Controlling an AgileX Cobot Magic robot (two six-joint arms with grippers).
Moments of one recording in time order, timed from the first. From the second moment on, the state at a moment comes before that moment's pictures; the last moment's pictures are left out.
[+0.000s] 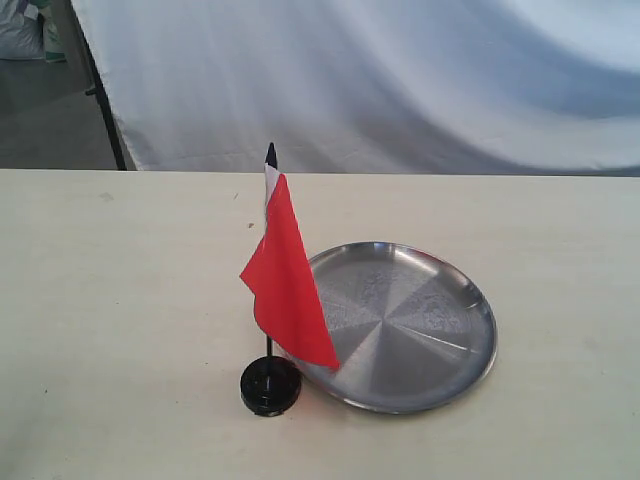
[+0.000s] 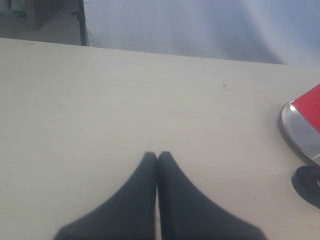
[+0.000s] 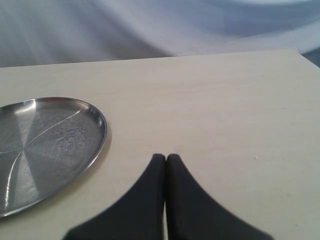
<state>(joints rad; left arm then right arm) 0.08 0.00 0.00 -0.14 0.37 0.01 0.07 0.01 0.00 -0.03 0.35 0.08</state>
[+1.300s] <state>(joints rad) 0.08 0.00 -0.03 0.28 -0.18 -0.73 0.07 0.01 0.00 -0.03 0.35 0.08</state>
